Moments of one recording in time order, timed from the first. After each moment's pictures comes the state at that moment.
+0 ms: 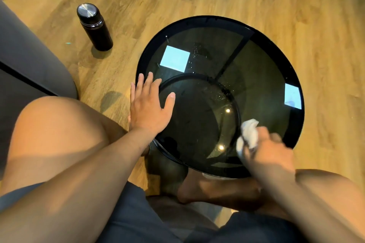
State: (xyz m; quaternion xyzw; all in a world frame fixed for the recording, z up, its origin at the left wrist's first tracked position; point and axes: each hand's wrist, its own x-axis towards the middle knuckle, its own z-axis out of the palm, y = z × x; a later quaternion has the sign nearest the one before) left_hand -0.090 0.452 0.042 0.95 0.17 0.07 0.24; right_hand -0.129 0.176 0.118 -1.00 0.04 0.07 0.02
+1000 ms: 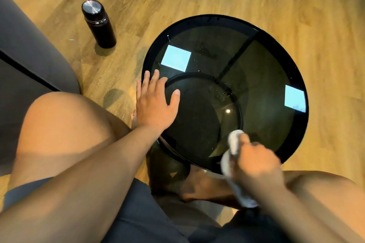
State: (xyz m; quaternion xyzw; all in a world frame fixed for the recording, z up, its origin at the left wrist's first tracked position) left_hand -0.089 0.451 0.042 0.95 0.18 0.07 0.23; right_hand -0.143 0.225 0.137 -0.96 -0.05 0.24 -0.11
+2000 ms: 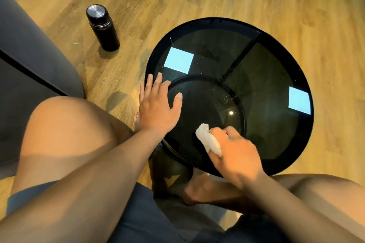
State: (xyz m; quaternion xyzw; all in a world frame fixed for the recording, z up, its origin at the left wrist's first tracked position) left_hand -0.090 0.453 0.040 0.95 0.17 0.08 0.25; right_hand -0.129 0.247 0.111 -0.97 -0.20 0.17 0.01
